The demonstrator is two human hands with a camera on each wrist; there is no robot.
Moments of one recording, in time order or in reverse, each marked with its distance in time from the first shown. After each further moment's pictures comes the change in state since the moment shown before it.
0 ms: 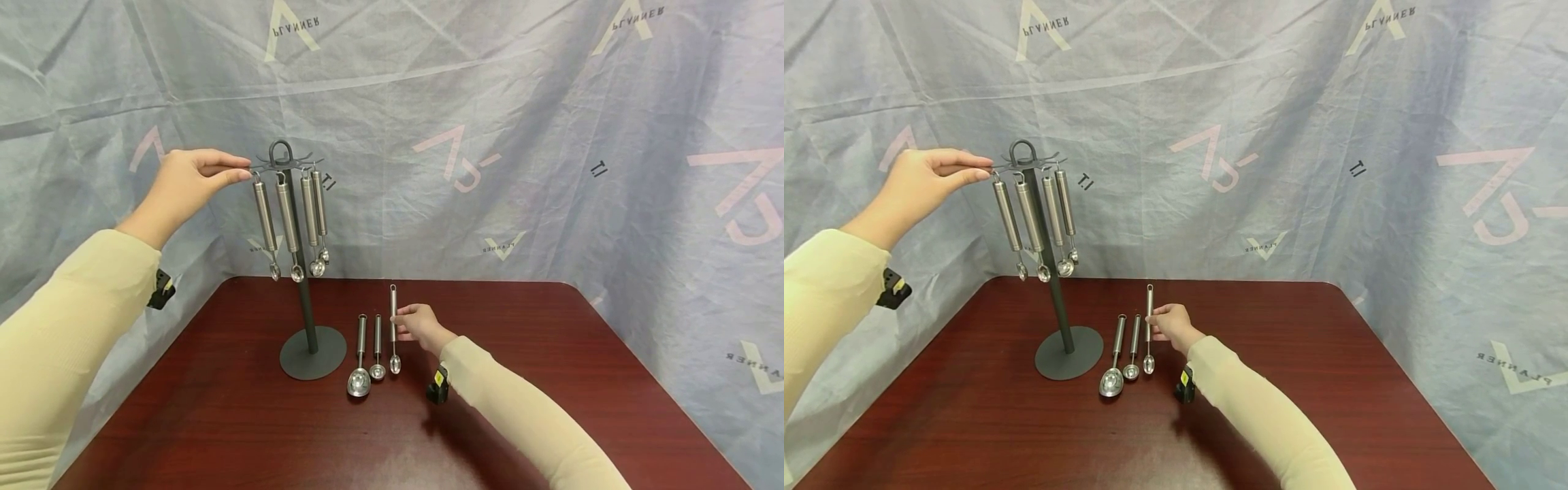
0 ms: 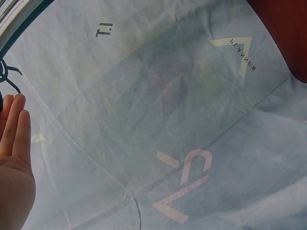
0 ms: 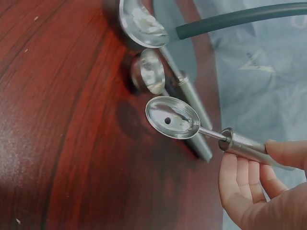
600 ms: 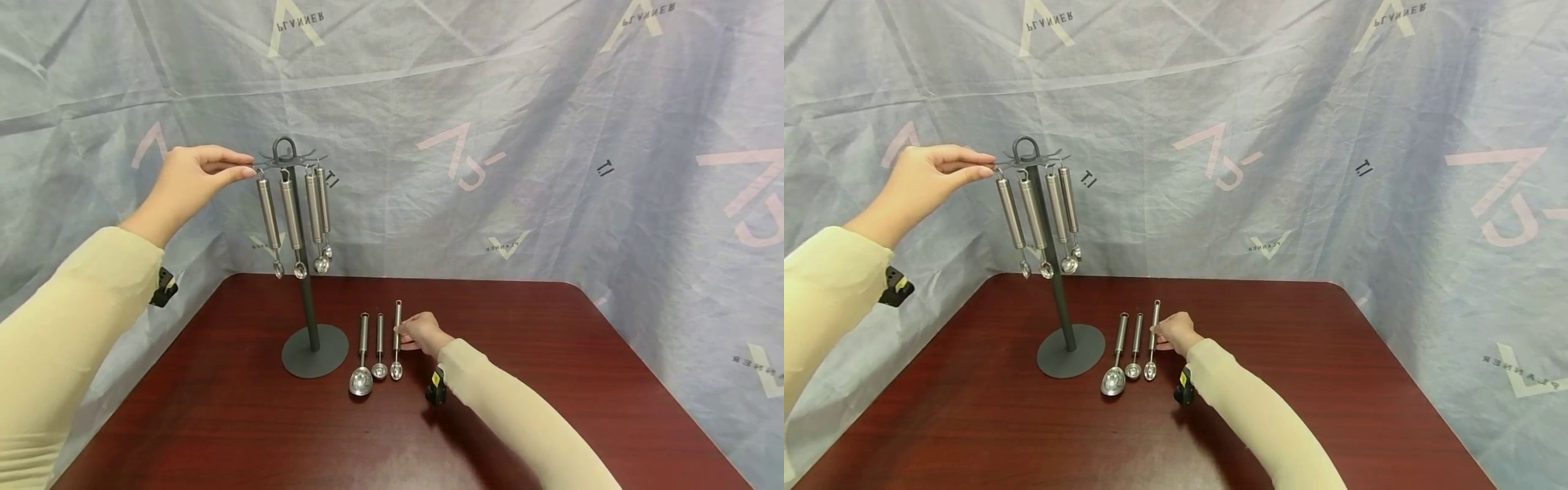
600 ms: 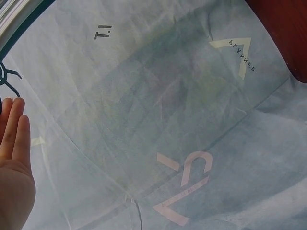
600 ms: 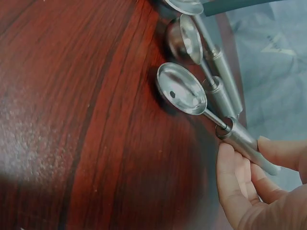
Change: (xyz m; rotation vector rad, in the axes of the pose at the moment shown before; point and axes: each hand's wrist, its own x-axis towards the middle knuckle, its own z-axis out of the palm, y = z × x) left_hand -0.002 0.000 0.001 -0.036 0.003 -0.016; right_hand 0.013 0.023 0.003 -0.029 -0.003 0.076
